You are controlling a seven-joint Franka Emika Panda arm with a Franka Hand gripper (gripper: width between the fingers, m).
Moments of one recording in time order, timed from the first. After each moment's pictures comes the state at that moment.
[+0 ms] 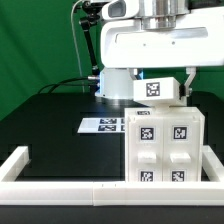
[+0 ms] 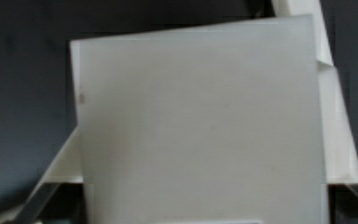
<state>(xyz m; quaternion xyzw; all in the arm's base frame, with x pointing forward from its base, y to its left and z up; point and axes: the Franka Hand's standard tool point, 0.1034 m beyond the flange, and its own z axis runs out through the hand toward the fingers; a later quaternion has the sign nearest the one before) 0.610 0.049 0.157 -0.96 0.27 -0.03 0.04</state>
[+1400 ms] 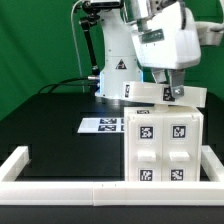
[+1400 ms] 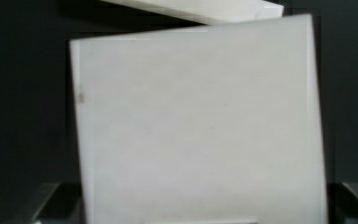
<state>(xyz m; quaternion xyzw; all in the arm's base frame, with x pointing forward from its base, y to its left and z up) 0.616 0.055 0.159 -0.72 0.68 0.01 0.12</state>
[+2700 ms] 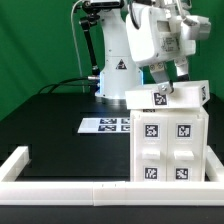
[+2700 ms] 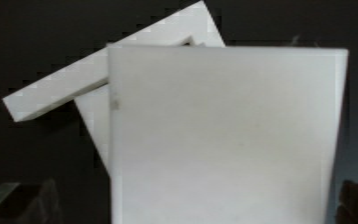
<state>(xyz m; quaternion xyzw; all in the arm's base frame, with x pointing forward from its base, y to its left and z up) 0.615 0.065 0.174 -0.52 0.84 0.04 0.15</state>
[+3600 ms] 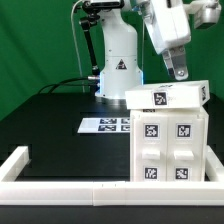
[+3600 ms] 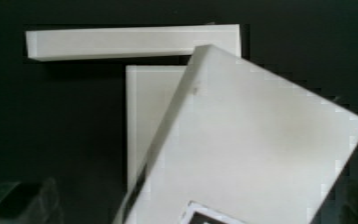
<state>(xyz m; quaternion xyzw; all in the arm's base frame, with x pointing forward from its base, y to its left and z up) 0.610 0.066 0.189 -0.70 0.69 0.01 0.16</state>
